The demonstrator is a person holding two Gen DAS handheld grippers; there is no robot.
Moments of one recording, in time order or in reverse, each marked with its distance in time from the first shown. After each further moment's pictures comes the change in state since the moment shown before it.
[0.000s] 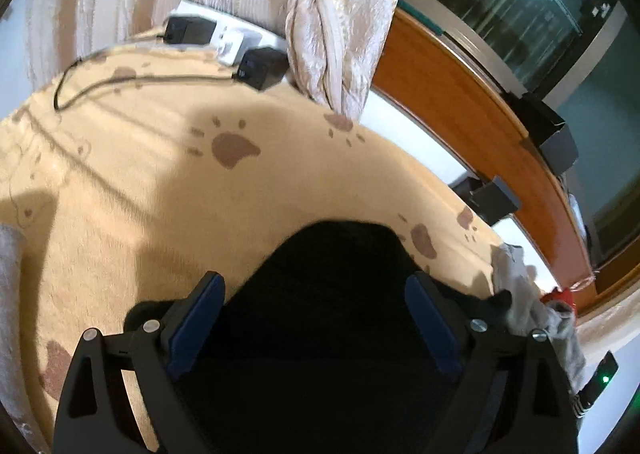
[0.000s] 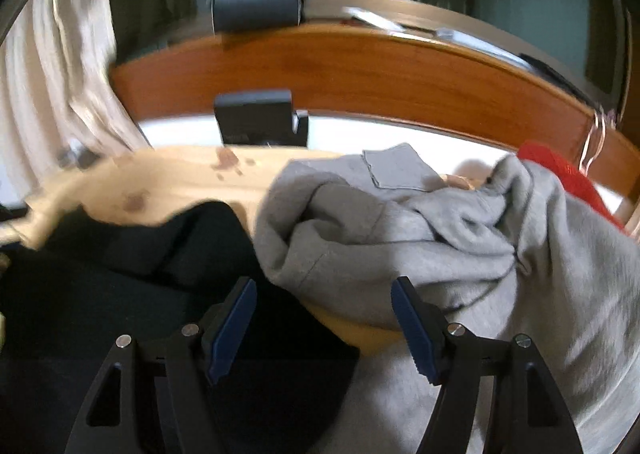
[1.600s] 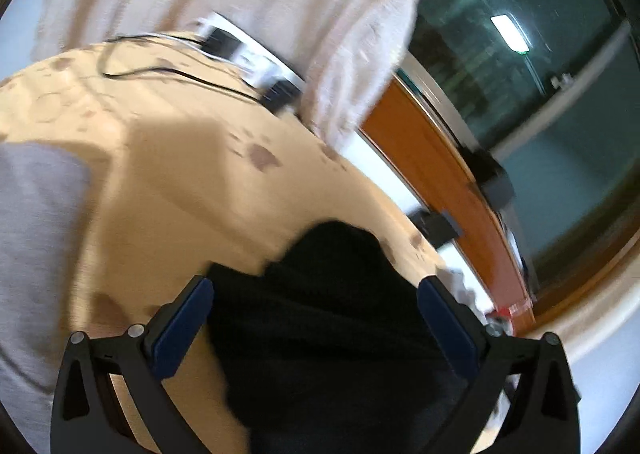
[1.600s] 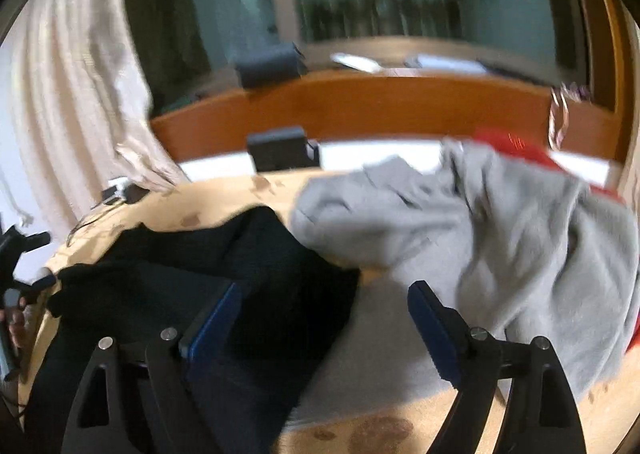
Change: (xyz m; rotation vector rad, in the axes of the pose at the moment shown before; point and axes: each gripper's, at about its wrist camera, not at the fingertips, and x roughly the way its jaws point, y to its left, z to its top) left arm -0.046 0.052 -0.027 -0.075 -0.093 -0.218; right arm -0.086 0.004 -0.038 0.050 -0.116 0.071
